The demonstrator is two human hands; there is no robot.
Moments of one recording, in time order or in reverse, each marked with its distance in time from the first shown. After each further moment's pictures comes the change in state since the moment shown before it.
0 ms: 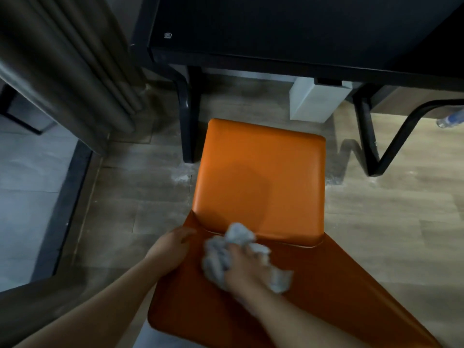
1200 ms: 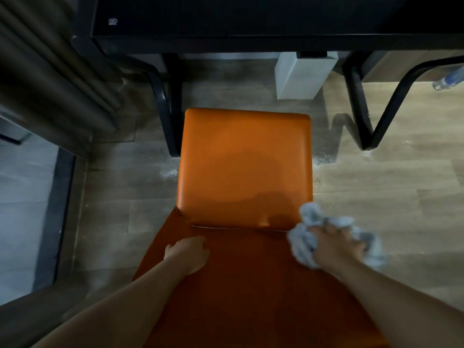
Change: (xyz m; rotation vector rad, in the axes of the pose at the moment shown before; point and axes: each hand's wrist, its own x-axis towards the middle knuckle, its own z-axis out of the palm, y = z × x) left_hand 0.018 0.071 0.052 0.382 -0.315 -0.173; right_hand 0.061 0.182 -0.089 -0.336 0.139 0.163
